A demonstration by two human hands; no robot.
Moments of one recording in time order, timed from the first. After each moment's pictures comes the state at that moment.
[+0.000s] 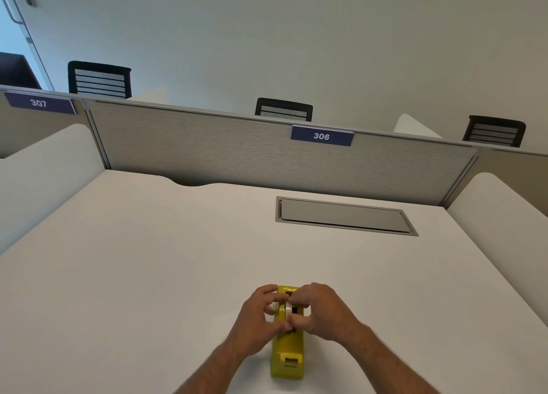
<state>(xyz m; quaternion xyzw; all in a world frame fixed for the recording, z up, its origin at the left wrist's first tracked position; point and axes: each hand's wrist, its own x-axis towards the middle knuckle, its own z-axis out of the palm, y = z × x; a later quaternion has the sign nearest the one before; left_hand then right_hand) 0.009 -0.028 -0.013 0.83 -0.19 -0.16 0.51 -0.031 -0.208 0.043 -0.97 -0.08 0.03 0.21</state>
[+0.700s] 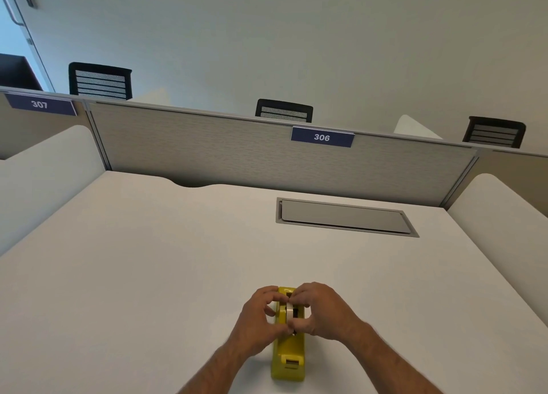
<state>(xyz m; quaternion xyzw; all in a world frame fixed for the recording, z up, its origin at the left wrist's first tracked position) 0.009 -0.030 -0.010 0.82 -0.18 -0.16 0.53 -0.027 -0.211 0.045 -0.98 -0.08 0.05 0.18</state>
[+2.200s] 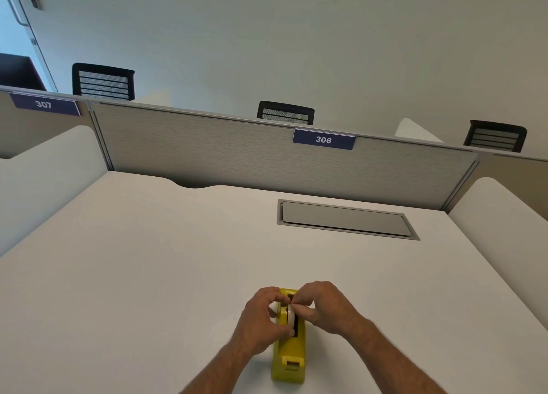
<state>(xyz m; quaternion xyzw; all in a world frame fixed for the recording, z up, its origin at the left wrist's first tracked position) 0.009 -0.034 -0.003 0.84 -0.17 -0.16 0.49 -0.021 -0.214 0.052 -0.97 -0.06 0.05 0.22</state>
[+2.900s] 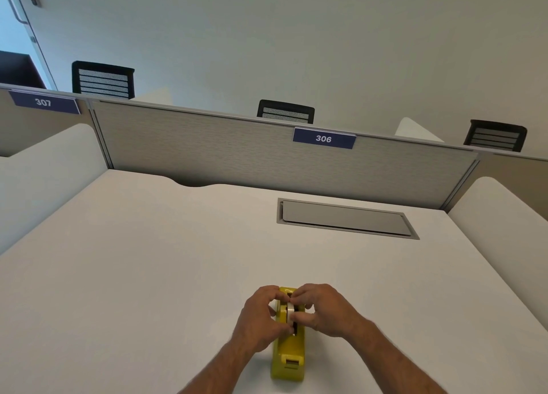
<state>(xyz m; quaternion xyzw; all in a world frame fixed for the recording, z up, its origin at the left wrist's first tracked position) 0.007 -0.035 0.003 0.84 -0.16 -0.16 0.49 -0.025 -0.216 0.048 -0.97 -0.07 0.07 0.21</state>
